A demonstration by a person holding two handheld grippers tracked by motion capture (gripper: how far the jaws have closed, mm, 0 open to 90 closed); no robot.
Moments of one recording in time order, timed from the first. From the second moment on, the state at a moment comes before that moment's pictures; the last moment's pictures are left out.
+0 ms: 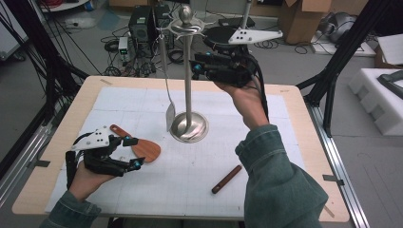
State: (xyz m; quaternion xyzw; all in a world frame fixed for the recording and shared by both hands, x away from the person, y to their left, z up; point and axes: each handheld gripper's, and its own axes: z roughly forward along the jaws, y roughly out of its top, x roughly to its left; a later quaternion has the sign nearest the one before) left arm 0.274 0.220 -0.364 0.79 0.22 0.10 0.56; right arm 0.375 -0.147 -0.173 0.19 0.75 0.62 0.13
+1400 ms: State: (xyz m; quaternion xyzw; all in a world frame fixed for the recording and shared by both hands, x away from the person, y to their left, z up) left arm 0.279 0.227 -0.370 0.79 0.24 0.11 0.56; right arm 0.340 -0.195 -0.280 0.24 0.77 0.59 0.10
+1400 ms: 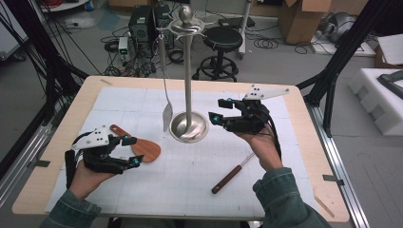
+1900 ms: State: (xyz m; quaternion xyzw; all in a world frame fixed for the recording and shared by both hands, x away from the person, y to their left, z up) left arm 0.287 0.235 -0.375 0.78 0.26 0.12 0.55; right arm 0.327 -0.212 -0.314 0.26 0.78 0.57 0.09
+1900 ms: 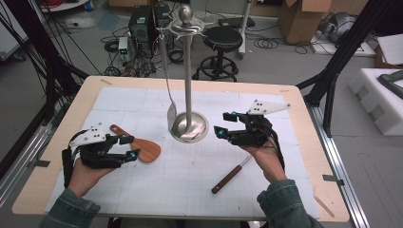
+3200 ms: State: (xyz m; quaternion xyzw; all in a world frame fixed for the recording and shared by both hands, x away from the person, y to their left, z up) left arm 0.270 0.218 -0.385 0.80 0.25 0.13 0.53; right arm 0.272 -0.260 -0.413 0.23 0.85 0.48 0.02
